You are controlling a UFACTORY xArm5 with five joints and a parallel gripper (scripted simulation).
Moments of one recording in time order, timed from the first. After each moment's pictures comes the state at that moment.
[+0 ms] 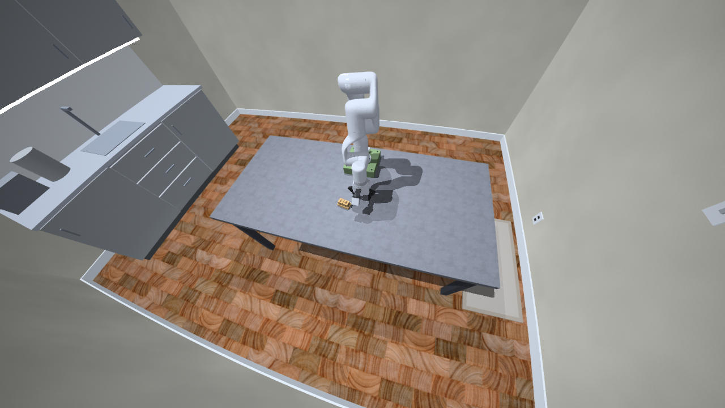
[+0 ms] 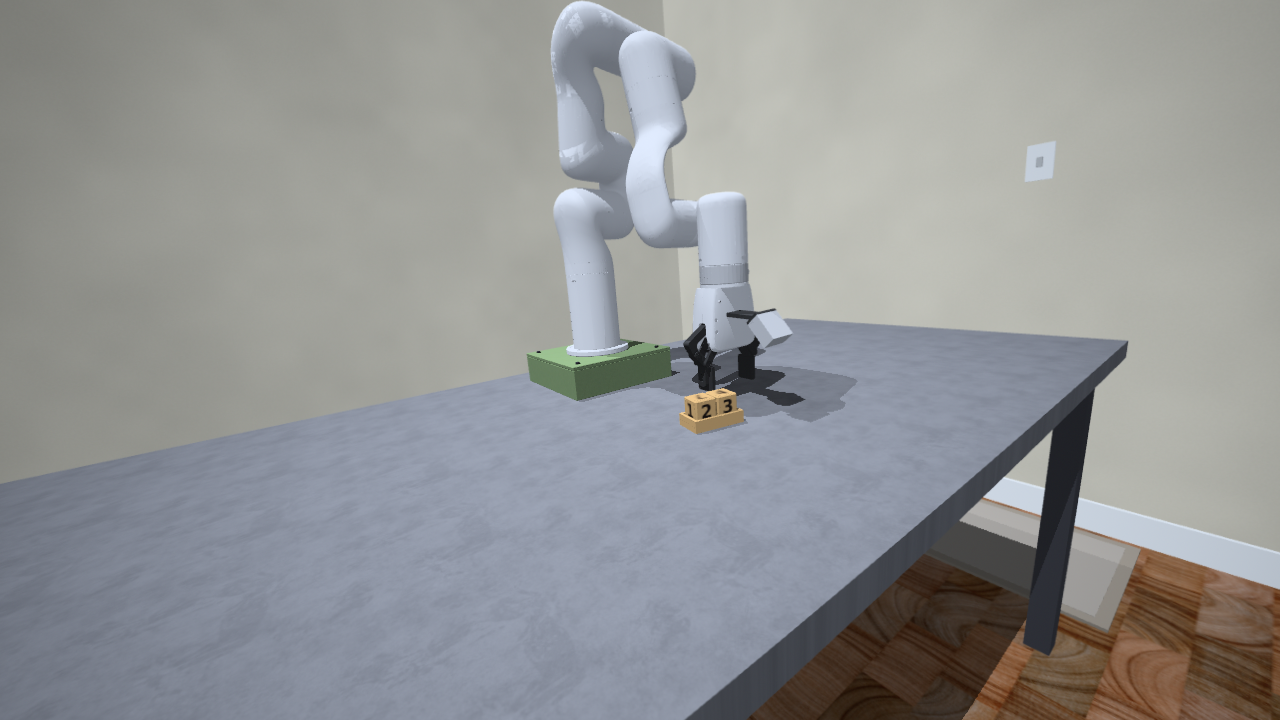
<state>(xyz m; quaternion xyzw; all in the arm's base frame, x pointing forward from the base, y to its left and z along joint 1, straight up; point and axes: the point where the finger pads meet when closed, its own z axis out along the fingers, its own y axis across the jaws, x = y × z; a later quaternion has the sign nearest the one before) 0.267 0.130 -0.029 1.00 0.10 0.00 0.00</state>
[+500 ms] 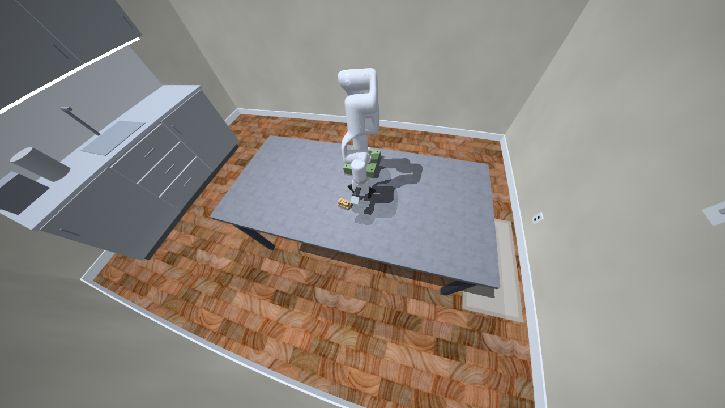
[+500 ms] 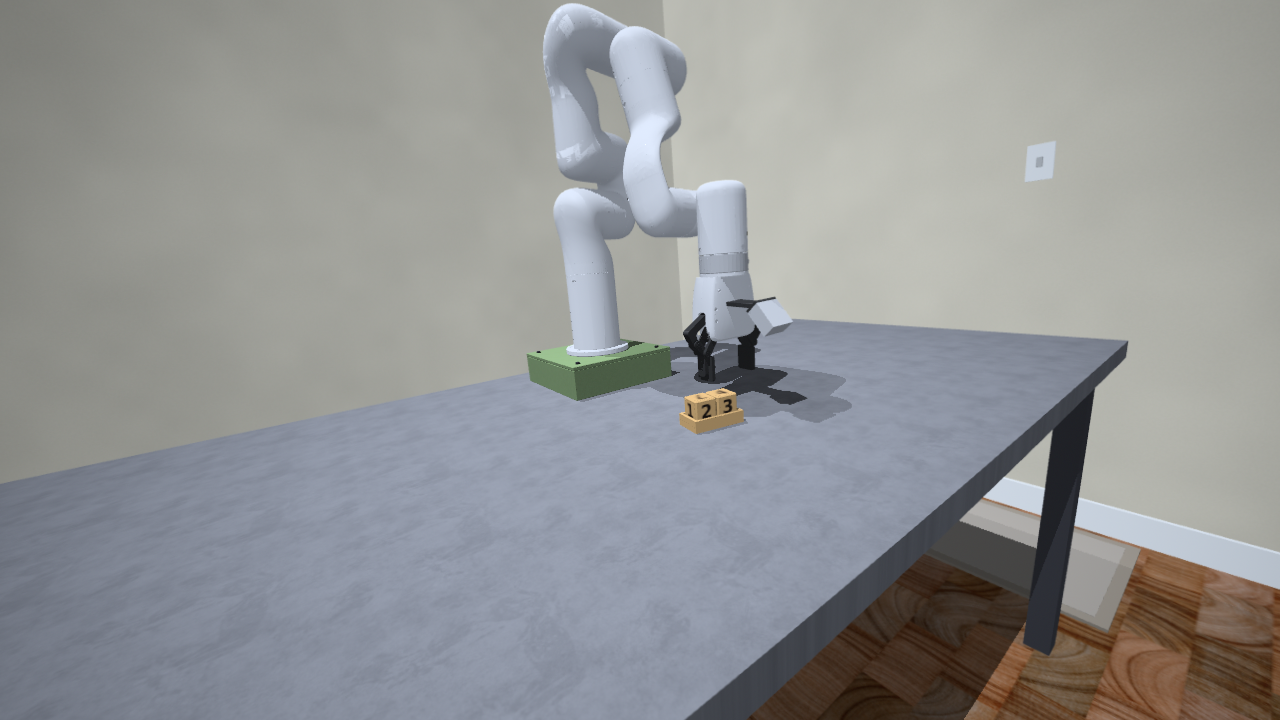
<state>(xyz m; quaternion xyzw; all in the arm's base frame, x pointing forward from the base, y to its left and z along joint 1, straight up) 0.267 0.130 -0.012 1.00 0.10 0.00 0.00</state>
